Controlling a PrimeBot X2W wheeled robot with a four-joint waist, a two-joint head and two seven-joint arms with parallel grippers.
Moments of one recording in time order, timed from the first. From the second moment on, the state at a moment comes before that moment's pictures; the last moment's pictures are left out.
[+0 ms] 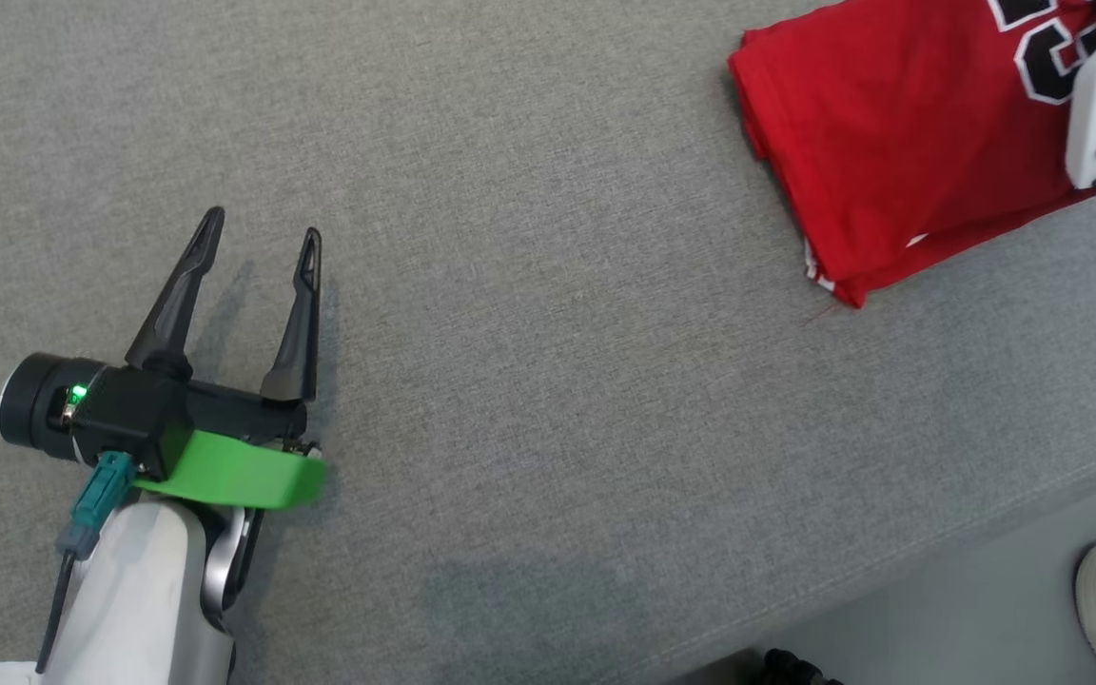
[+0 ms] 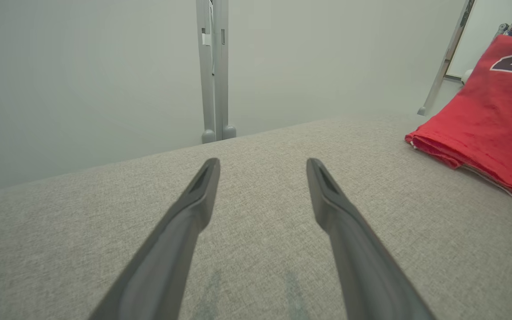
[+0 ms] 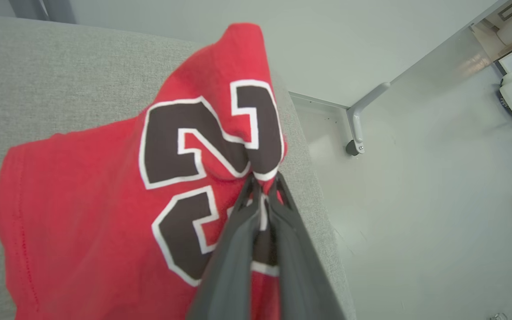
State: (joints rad) left arm -0.31 0.19 -0.17 0.08 -0.17 -0.12 -0.26; right arm -0.85 -0.36 0.01 0.33 0.05 0.13 0.58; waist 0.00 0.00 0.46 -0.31
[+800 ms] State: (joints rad) left arm -0.39 0.24 -0.28 0.04 -0.13 -0.12 -0.26; right arm -0.87 -0.42 -0.43 0.56 -0.26 0.13 0.44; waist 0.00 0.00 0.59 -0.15
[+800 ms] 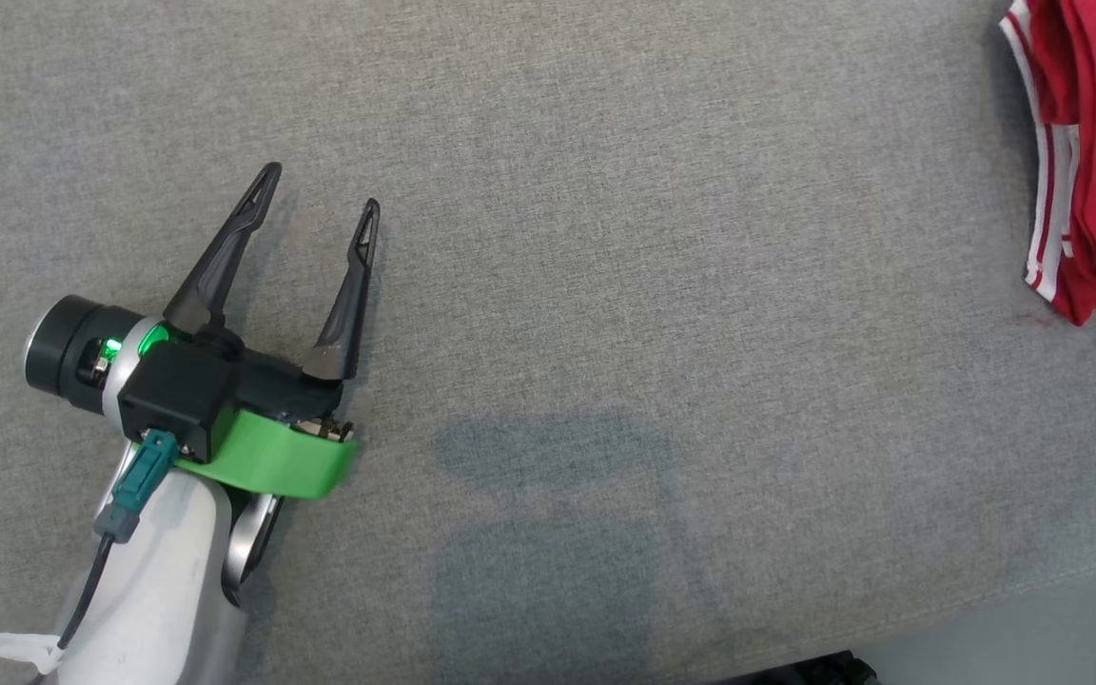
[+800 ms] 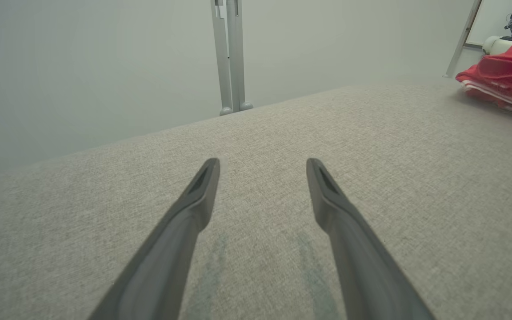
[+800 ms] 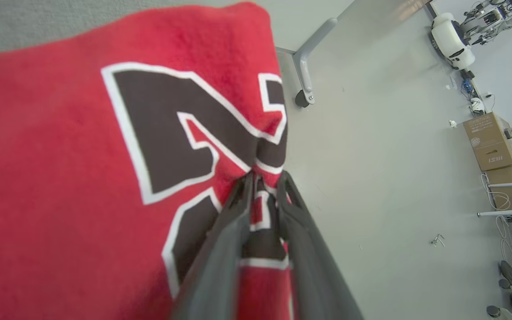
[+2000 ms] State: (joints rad) left arm -0.10 0.15 -0.08 0.30 -0.34 0.02 -0.21; right arm -0.38 -0.08 -0.03 0.42 0.11 0.13 -0.16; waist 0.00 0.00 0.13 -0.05
